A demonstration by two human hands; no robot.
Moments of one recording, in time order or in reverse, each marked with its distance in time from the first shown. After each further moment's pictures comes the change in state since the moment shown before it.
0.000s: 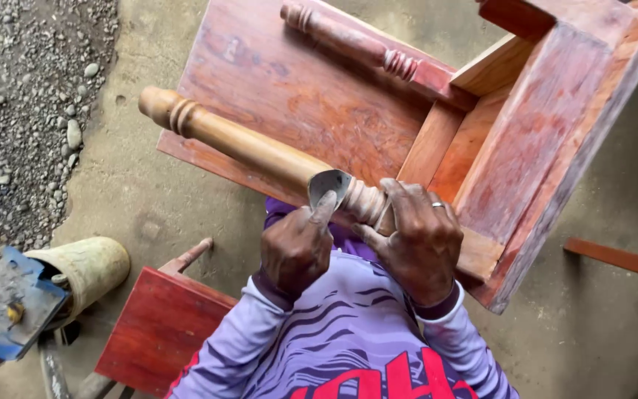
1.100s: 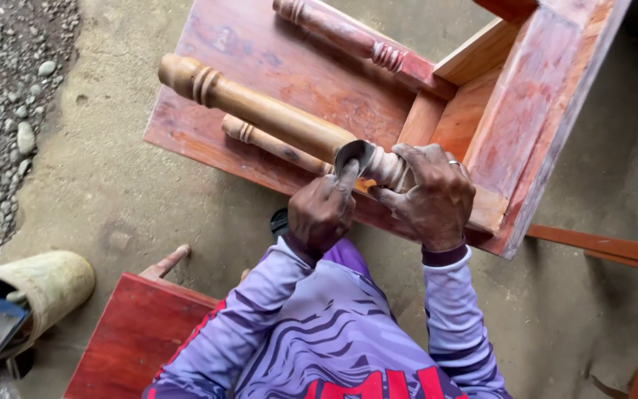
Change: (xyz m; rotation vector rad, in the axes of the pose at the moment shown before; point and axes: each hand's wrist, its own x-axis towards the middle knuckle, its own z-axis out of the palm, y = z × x) left_hand -0.018 -0.026 0.027 -0.066 0.145 0.105; right_hand -0.005 -0.009 0.011 -0.136 0.053 0.015
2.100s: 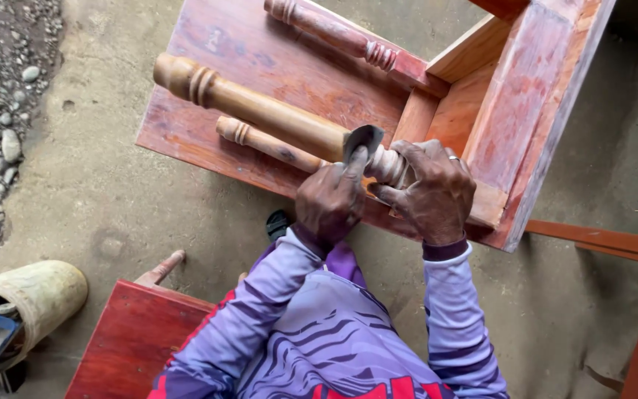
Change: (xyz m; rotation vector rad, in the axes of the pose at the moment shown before) left_hand 0.003 0.000 0.004 -0.030 0.042 0.028; right_hand -0.001 -0.001 0.002 -0.014 0.002 0.020
